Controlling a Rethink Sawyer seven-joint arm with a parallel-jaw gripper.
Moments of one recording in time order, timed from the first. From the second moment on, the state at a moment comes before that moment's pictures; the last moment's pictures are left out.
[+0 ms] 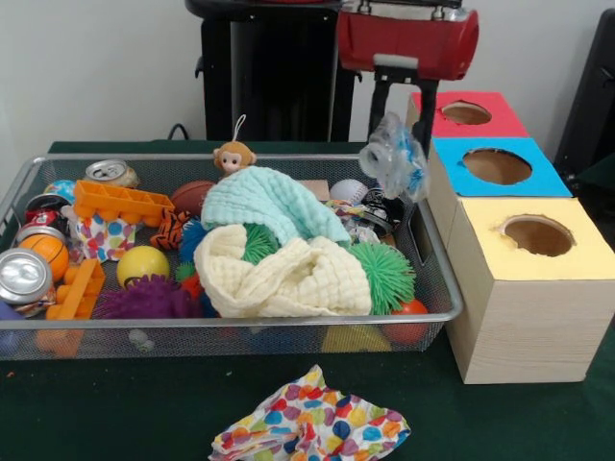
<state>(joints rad) -0.11 -0.78 -0.06 1.58 0.01 0.42 2.10</state>
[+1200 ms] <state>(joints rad) -0.03 -0.95 0.03 1.72 -0.10 0.49 2.10</state>
